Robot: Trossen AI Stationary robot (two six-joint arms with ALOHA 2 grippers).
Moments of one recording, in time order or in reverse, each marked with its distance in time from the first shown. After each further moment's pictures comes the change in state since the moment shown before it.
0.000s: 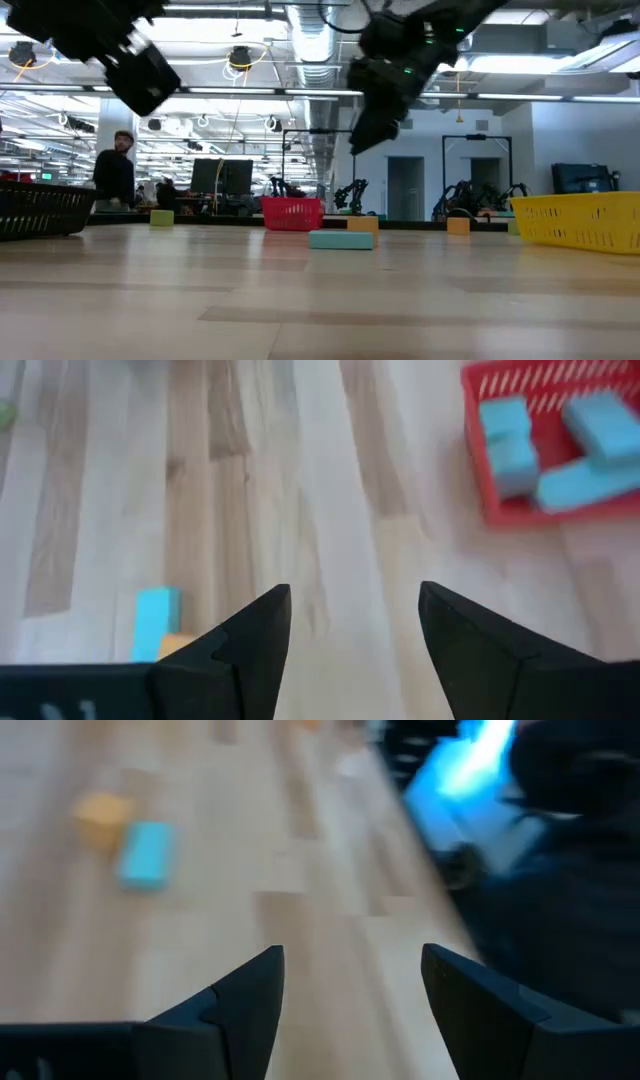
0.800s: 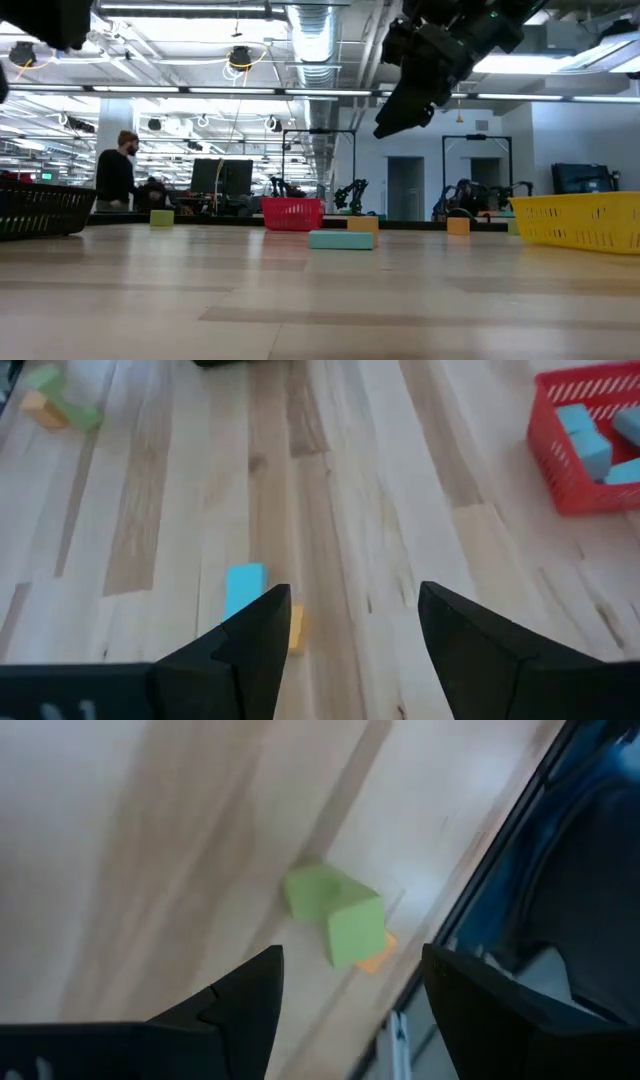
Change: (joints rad) left arm -0.375 0.359 0.362 -0.631 0.035 -0.909; right arm 0.216 -0.267 -0.328 0.235 0.158 0.155
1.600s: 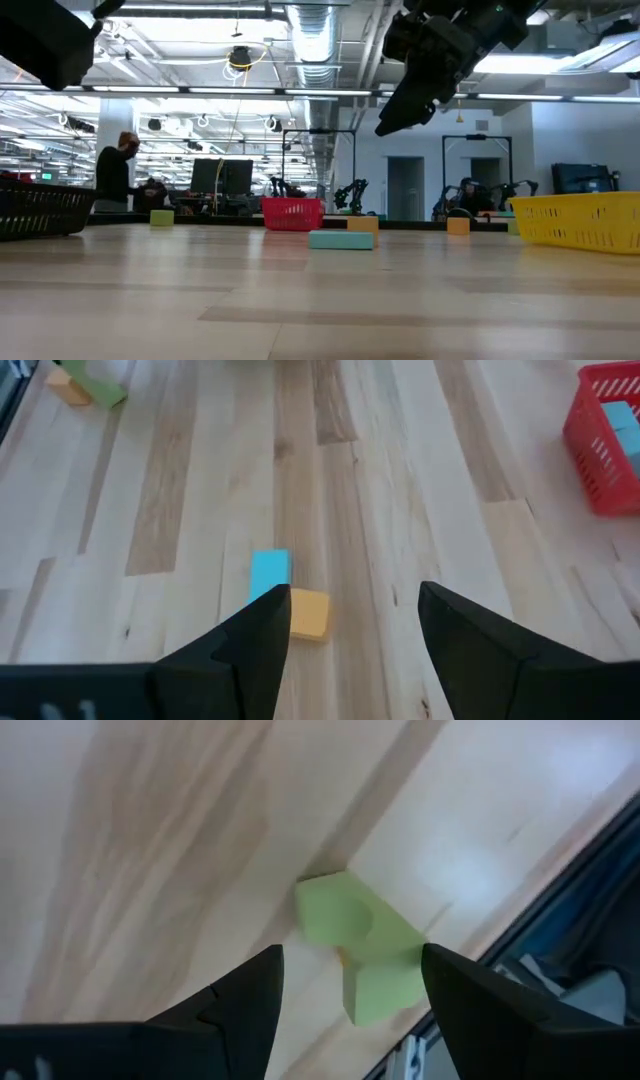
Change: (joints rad) left arm -0.006 0.261 0.114 -0.043 0.044 -0.037; right arm 0.049 0.000 -0.001 -0.010 0.000 -0.008
